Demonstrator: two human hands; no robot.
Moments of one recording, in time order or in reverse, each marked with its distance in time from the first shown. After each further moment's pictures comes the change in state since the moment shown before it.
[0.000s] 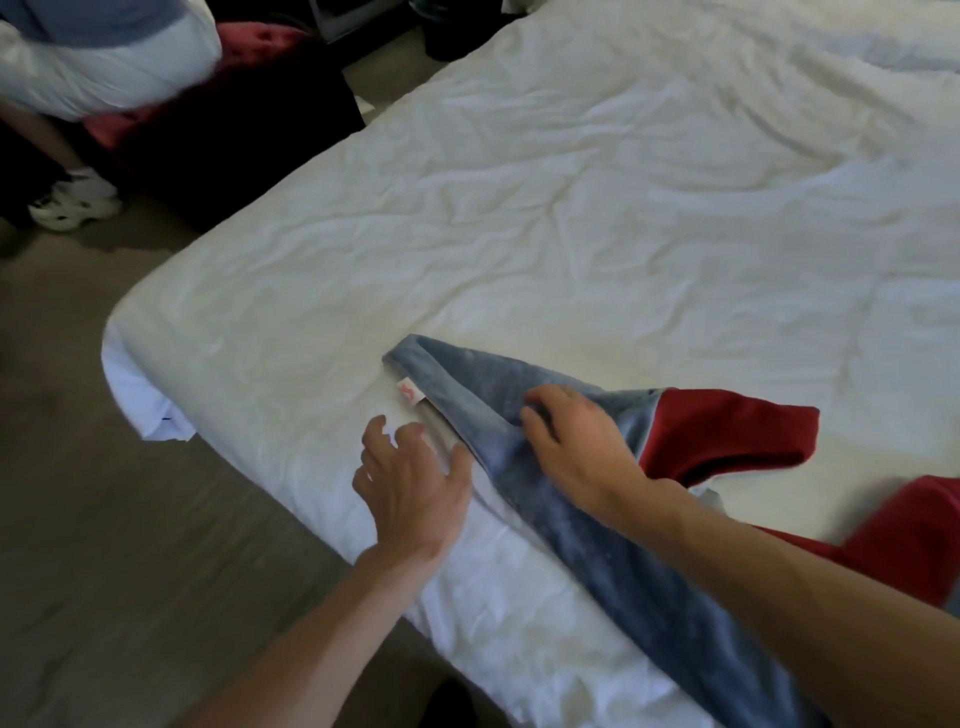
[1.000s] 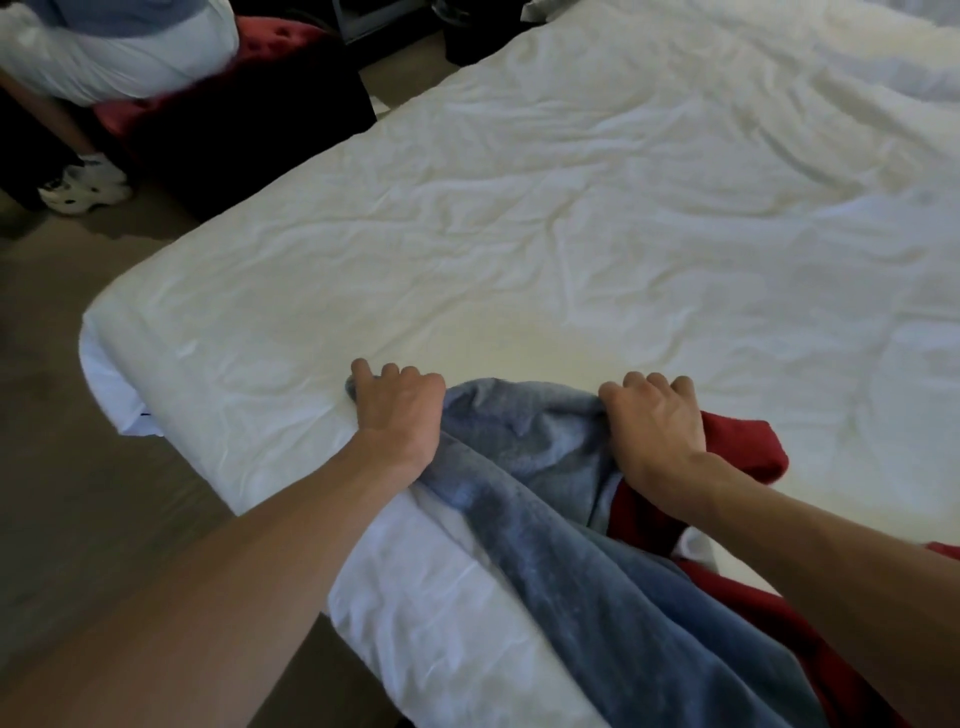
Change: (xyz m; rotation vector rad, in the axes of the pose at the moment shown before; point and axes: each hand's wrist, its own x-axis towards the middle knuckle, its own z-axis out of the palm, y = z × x) left_hand 0.094 0.046 0.005 0.723 -0.141 0.319; right_hand 0.038 0.057 -0.056 -0.807 -0.098 0.098
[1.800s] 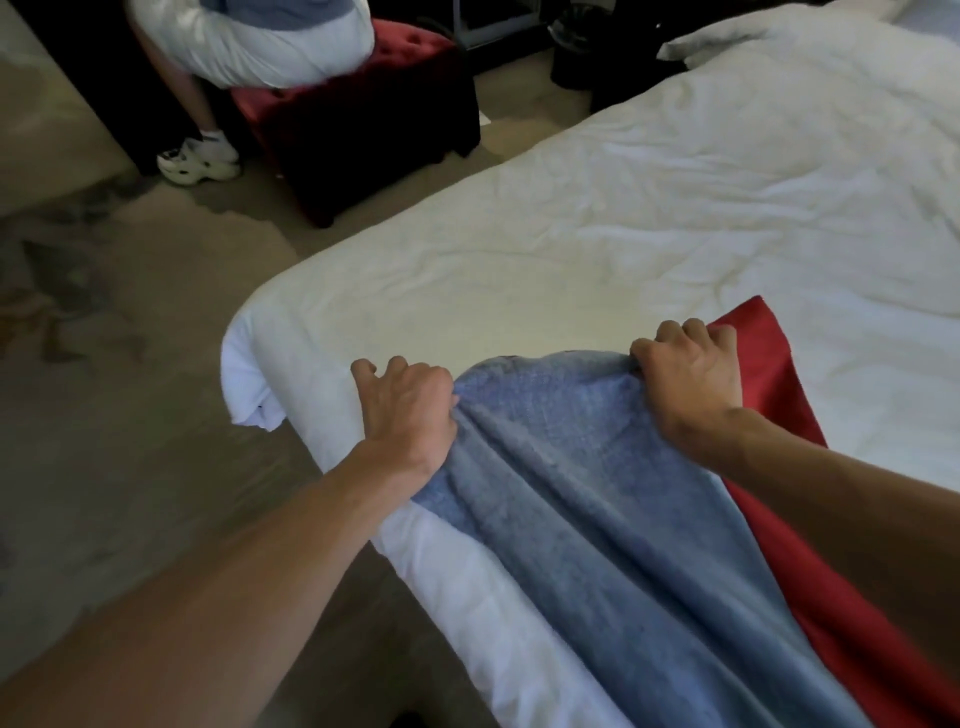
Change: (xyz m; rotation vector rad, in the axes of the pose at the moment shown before) left_hand 0.020 -0.173 0.015 -0.282 0.214 -0.166; right_hand 0.120 -0.137 -0.062 -0.182 0.187 -0.122
